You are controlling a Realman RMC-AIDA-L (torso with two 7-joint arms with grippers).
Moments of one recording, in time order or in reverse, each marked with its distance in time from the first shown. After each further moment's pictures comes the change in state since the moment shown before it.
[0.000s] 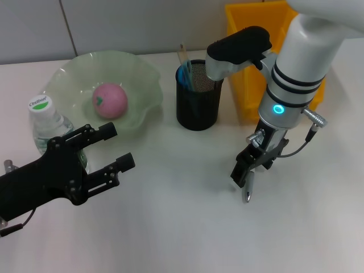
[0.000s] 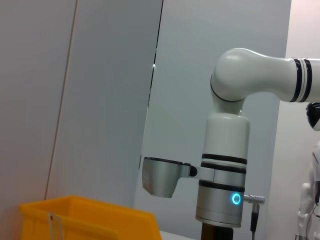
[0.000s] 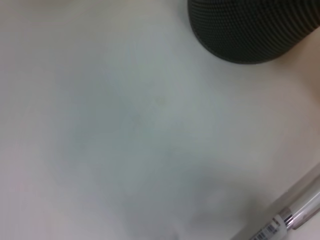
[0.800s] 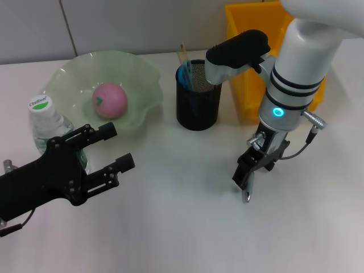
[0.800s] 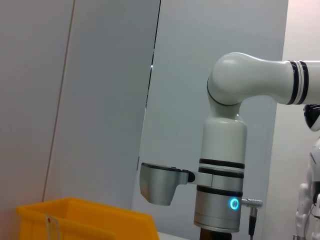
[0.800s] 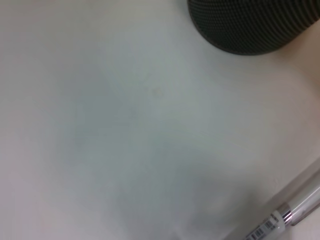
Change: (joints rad) left arm 0.000 0.002 0.000 0.002 0.000 0.008 0.000; right arm 0.010 0.000 -0.020 0.028 0.000 0.013 -0.001
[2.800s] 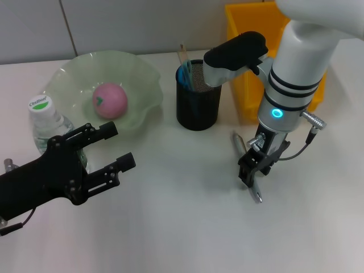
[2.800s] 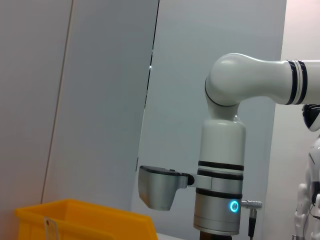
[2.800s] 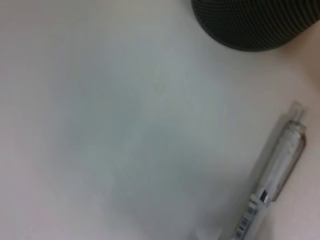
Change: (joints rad) left arm -0.003 0.000 0.000 0.000 0.000 0.001 0.002; right arm 0.013 0.001 -0.015 0.018 0.000 0.002 0.000
